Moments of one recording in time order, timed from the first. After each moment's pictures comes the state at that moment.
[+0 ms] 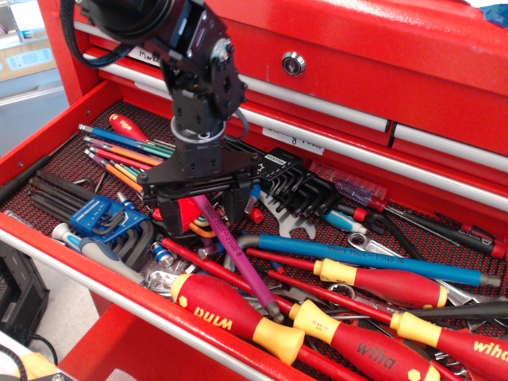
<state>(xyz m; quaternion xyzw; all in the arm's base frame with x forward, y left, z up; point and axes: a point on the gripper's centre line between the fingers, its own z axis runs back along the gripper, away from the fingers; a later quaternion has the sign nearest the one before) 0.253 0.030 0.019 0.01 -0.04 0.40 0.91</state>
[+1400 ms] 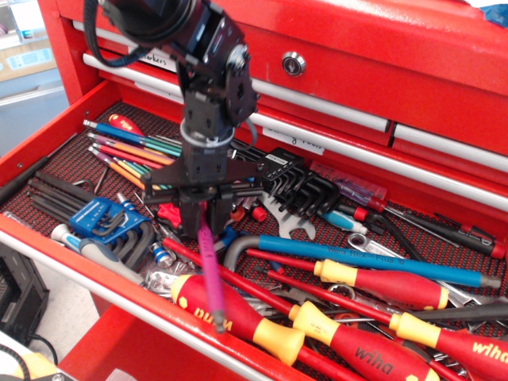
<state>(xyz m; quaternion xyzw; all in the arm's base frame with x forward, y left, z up) 0.243 0.026 0.028 0.06 -0.01 0.37 0.93</state>
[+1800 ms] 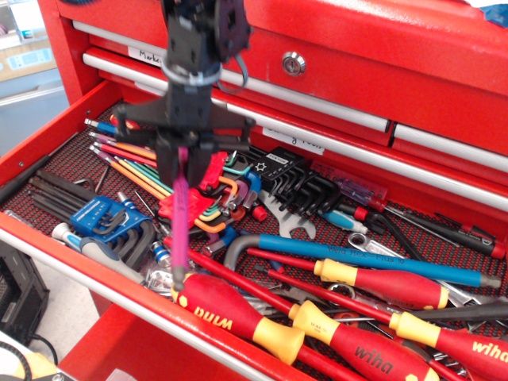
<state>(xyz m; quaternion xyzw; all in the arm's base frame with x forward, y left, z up) 0.239 0.041 0.086 0.10 -0.04 0.30 0.95</state>
